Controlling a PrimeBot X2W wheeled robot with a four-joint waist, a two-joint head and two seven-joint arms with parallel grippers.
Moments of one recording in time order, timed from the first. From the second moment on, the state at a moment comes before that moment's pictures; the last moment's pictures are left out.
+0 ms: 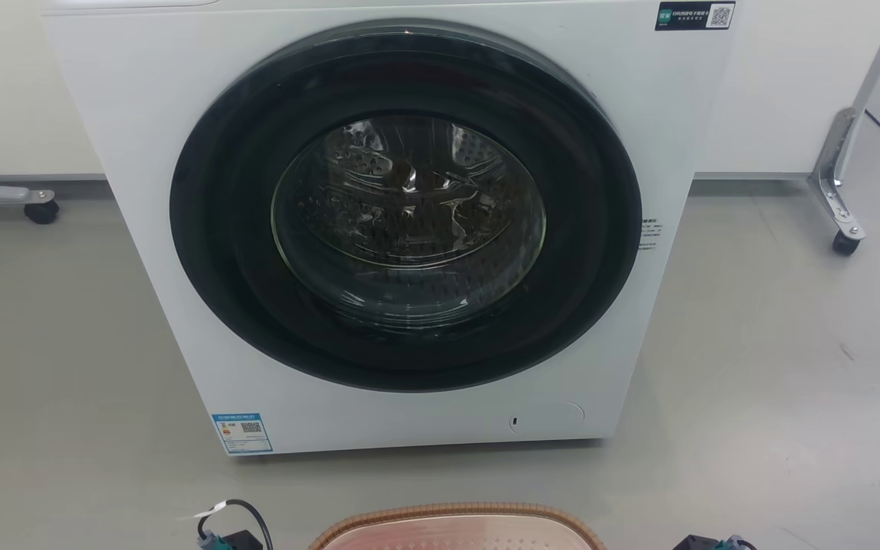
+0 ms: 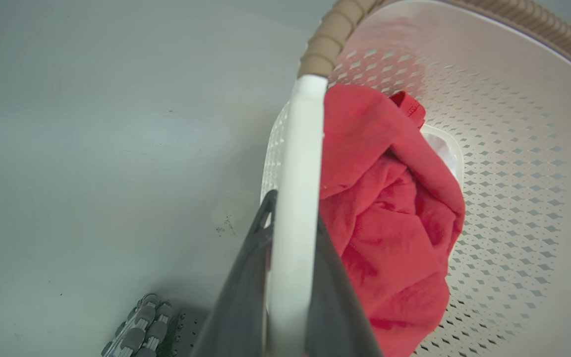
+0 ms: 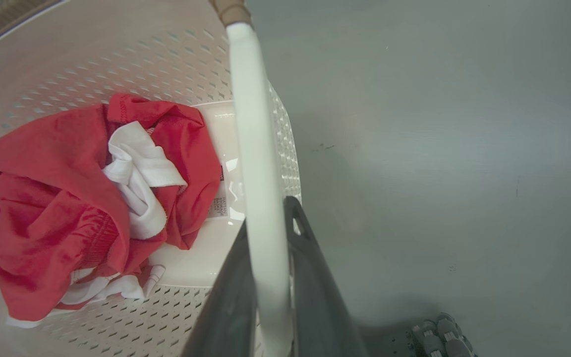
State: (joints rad) left arm -0.47 0.01 -0.42 1.27 -0.80 -0.04 0.33; right arm -0.45 -0.03 0.53 1.24 0.76 0.14 0.31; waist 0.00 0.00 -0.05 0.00
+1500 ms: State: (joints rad) left arm -0.70 0.00 -0.46 1.19 -0.81 0.03 0.12; right arm -0.70 -0.07 0.54 1.18 0.74 0.13 0.13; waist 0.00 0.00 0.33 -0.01
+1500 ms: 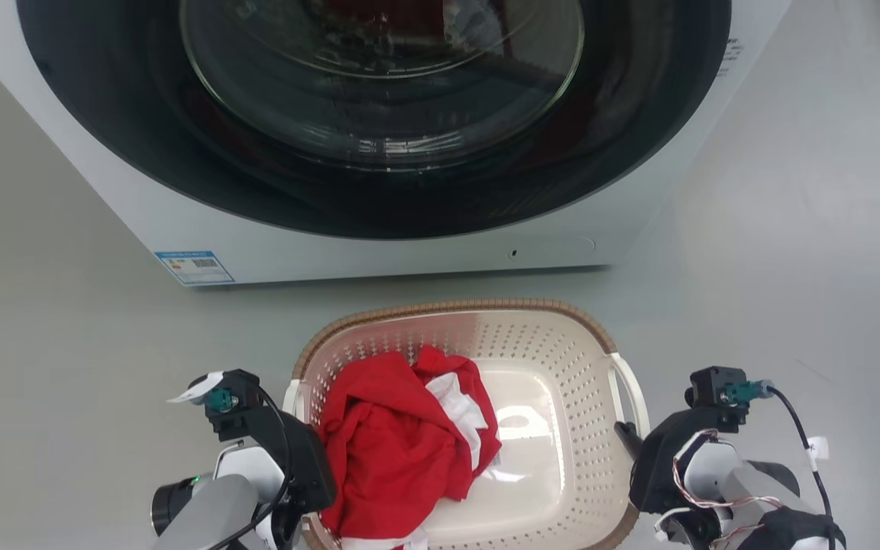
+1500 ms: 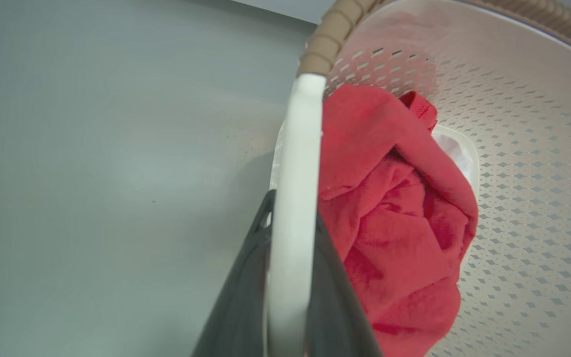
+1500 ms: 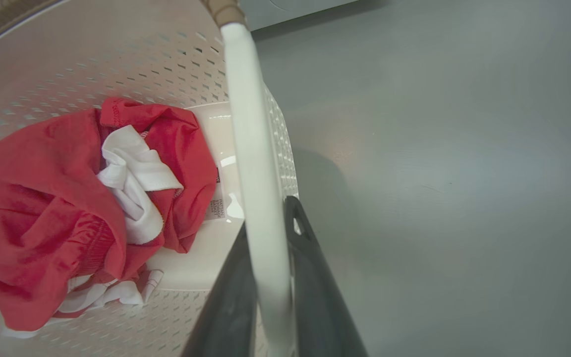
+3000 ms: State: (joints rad) left arm -0.98 0.00 -0.47 1.19 -0.74 0.03 -0.14; right arm -0.99 -0.11 0.54 1.17 0.68 0.13 -0.09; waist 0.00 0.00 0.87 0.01
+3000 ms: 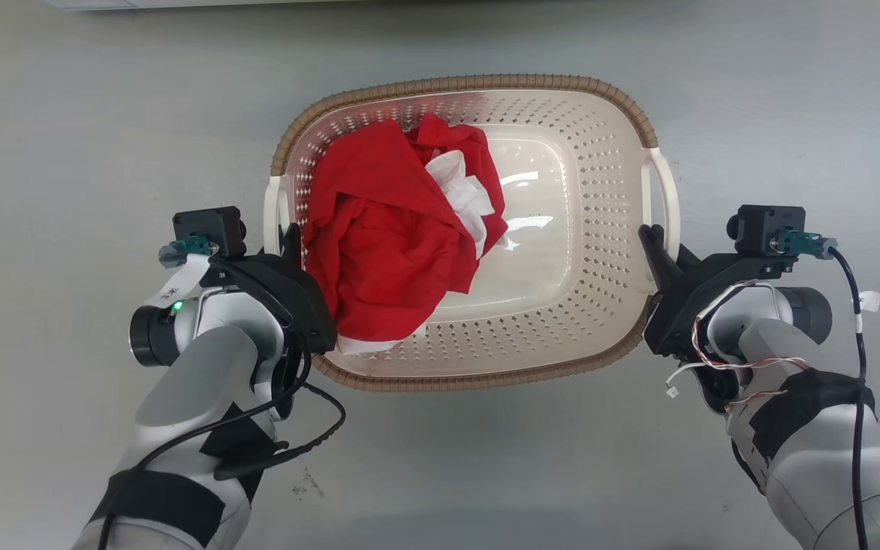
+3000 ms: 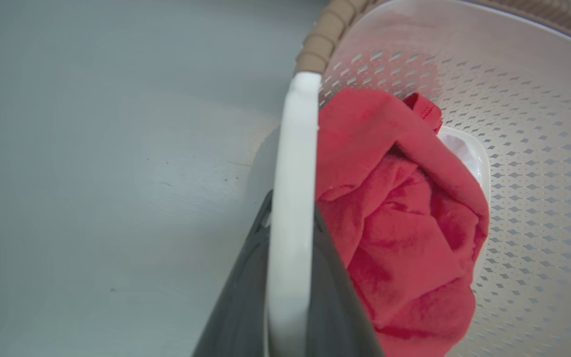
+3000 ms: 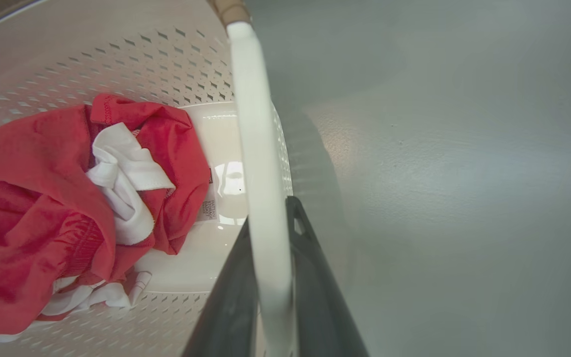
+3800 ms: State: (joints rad) left arm -1.00 0.00 -0.47 1.23 -0.77 -0.01 -0.14; right arm -1.00 -0.10 0.54 1.20 0.68 0.13 -0.16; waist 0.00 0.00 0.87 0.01
